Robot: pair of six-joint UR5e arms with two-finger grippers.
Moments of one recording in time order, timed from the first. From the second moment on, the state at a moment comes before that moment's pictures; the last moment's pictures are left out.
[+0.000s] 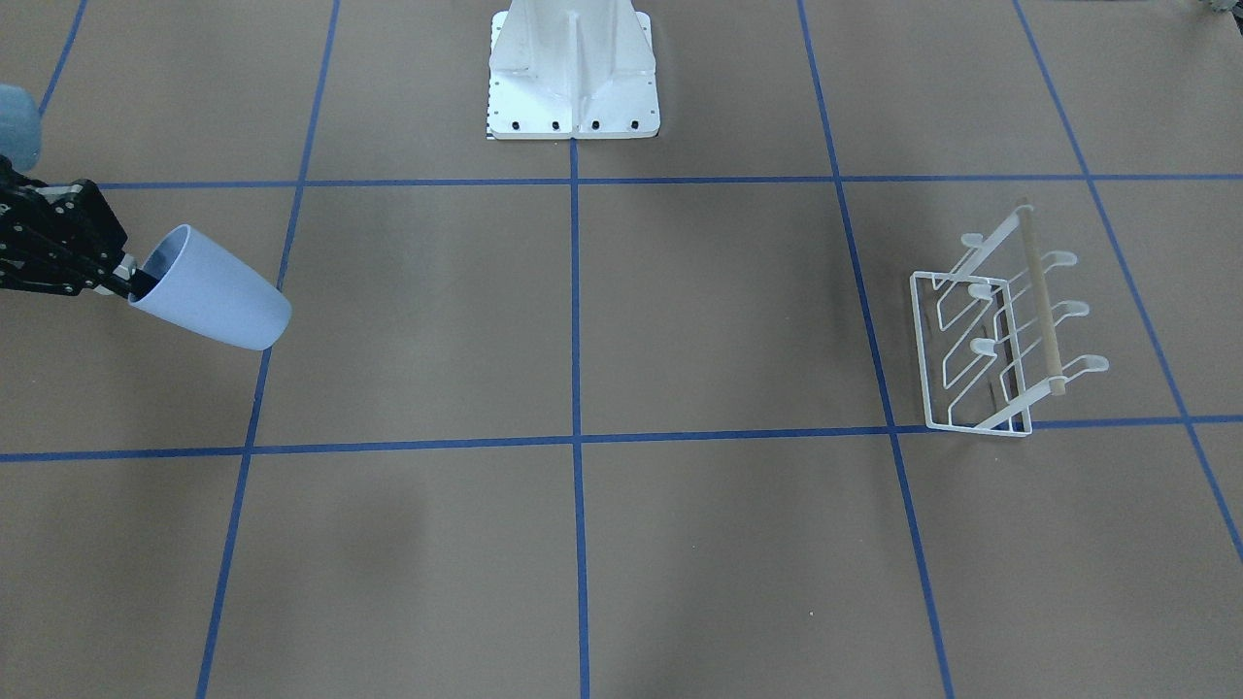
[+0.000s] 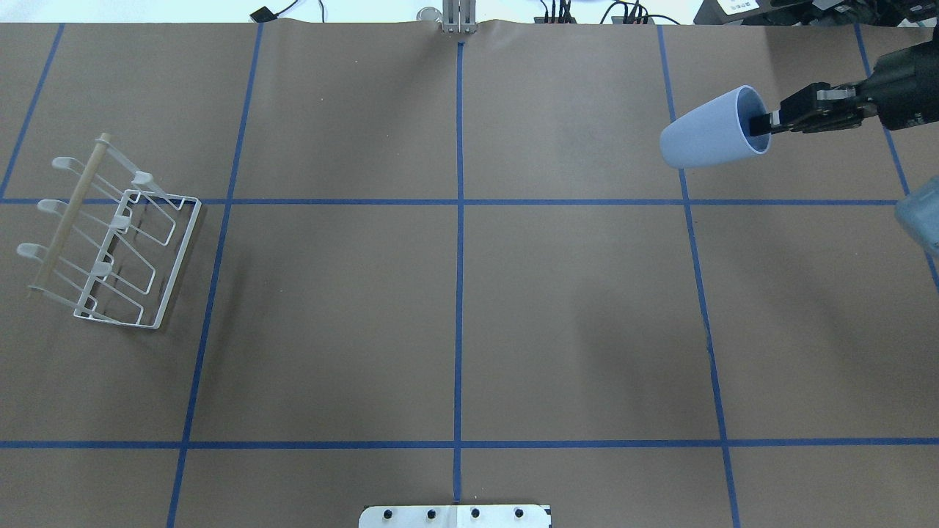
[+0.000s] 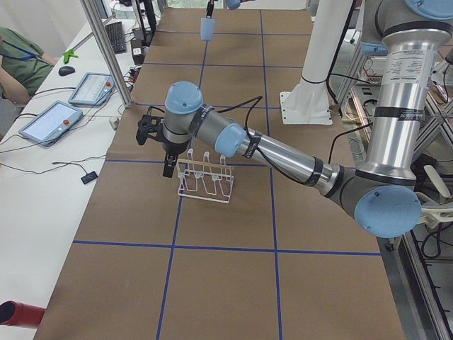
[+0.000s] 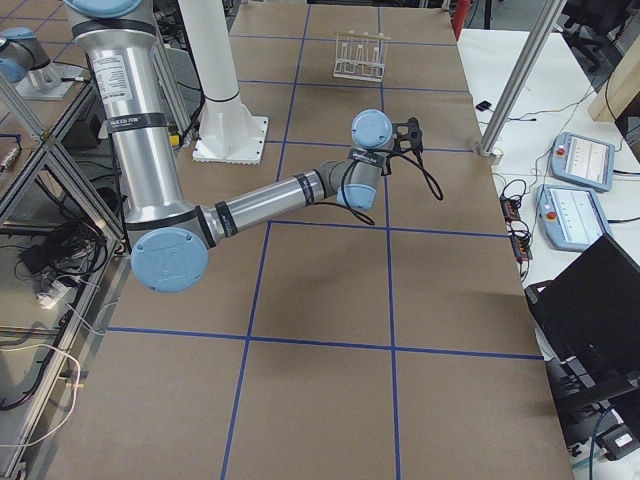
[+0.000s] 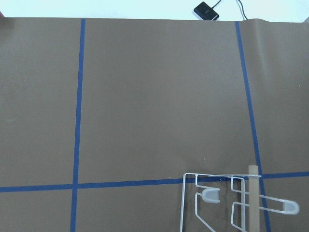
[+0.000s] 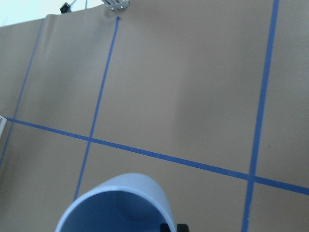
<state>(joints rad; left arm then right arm) -1.51 -1.68 -1.87 -1.79 -2.41 -0.46 1.16 -1.38 1.74 -0.49 2.47 1.20</state>
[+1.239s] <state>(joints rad) -1.12 -1.92 -1.88 -2.50 -2.40 -1.56 0.57 -1.36 1.73 0.24 1.75 1.55</state>
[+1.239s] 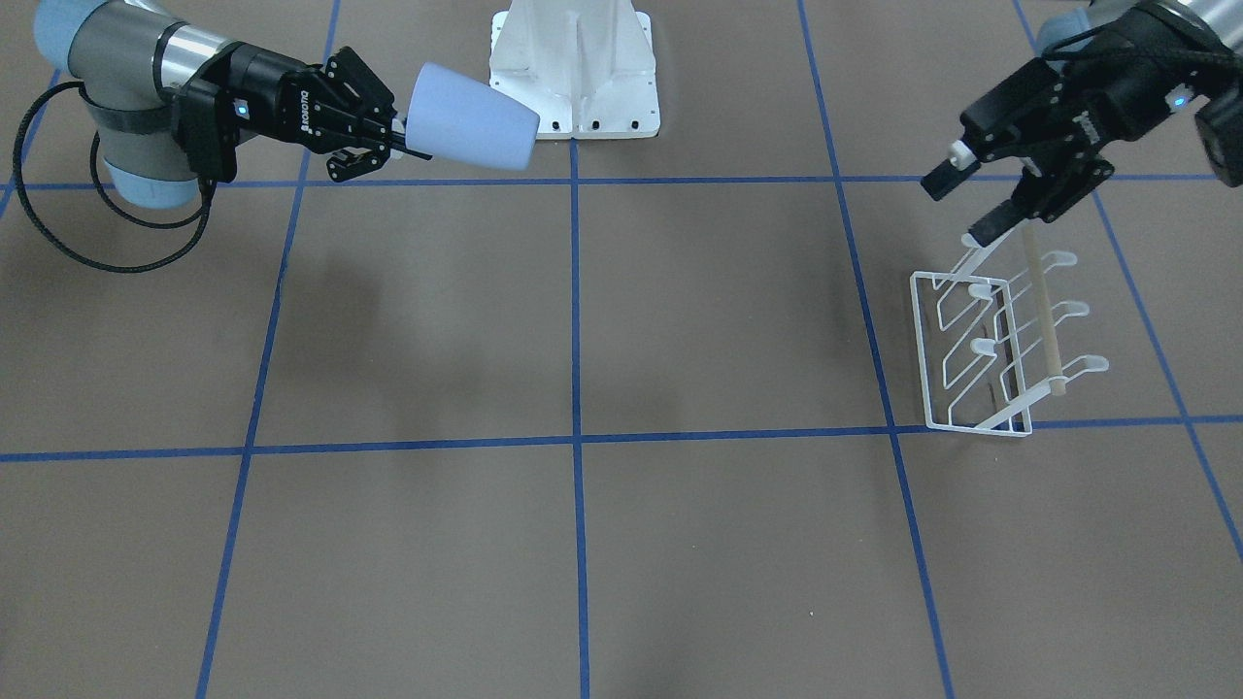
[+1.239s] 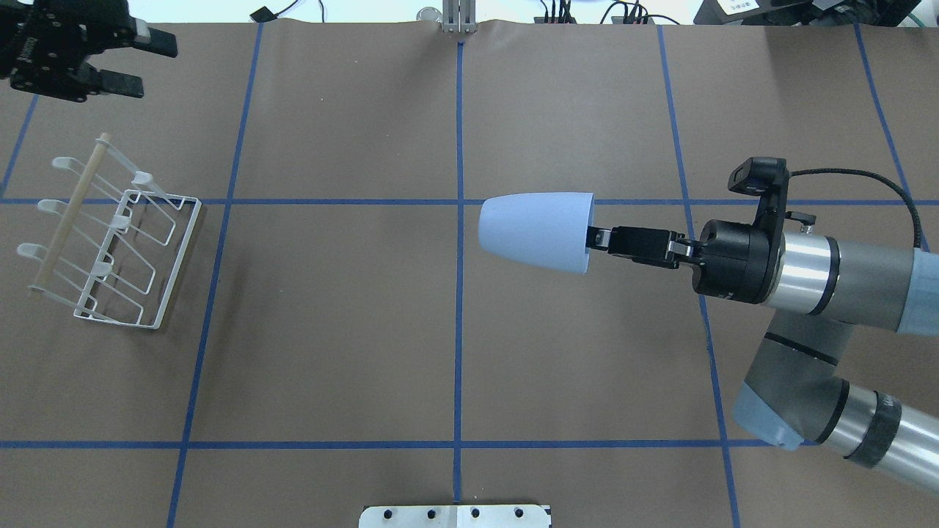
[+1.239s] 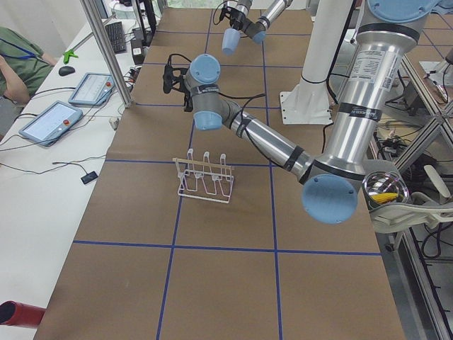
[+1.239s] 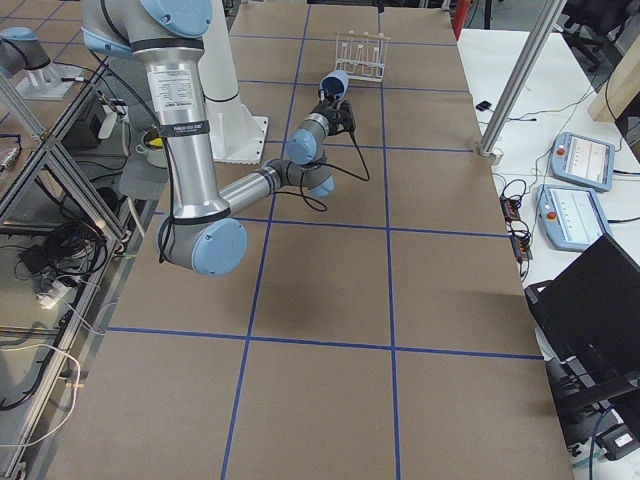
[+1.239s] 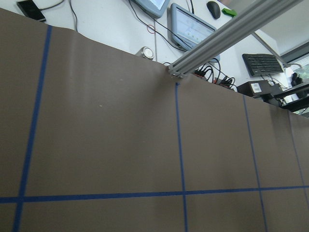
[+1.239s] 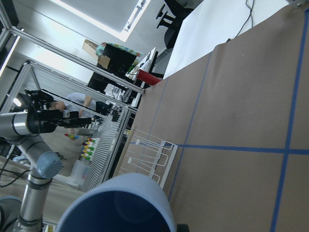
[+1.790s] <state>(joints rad) -0.82 -2.01 -1.87 -2.75 -2.08 -1.89 0.52 -1.31 1.75 0.26 1.66 1.55</state>
